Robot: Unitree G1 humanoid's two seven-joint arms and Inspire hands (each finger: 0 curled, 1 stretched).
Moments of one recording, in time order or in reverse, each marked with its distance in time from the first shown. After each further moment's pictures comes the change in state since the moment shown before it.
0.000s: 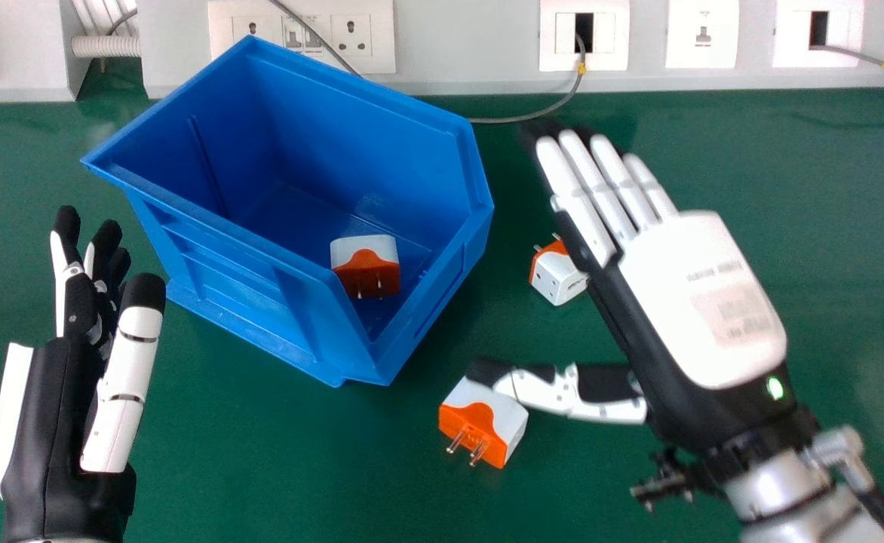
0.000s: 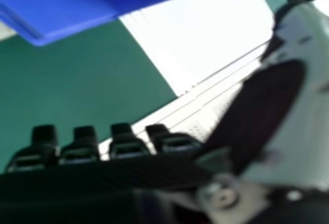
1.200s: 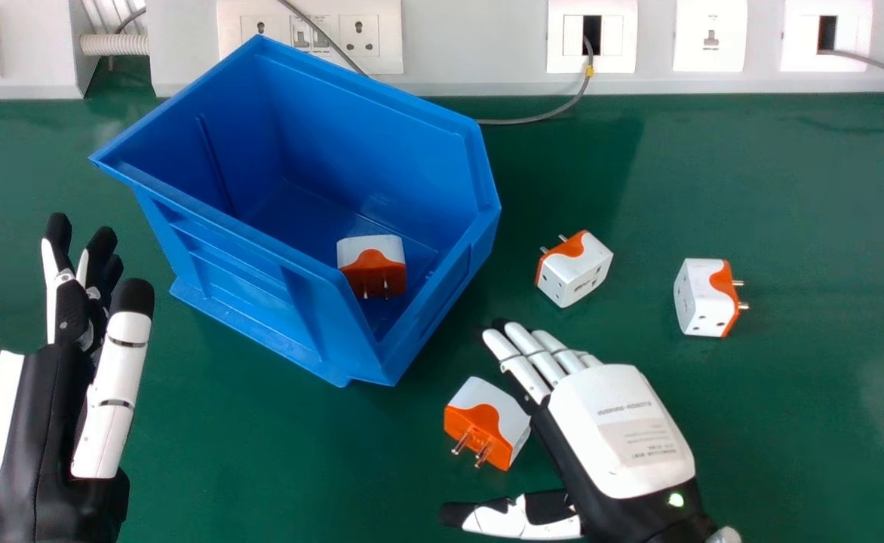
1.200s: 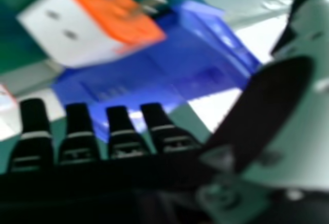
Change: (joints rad) left arm 0.004 0.005 0.013 0.006 -0.015 -0.004 -0.003; right arm -0.058 0.158 0.162 0.441 -0.190 0.083 -0.077
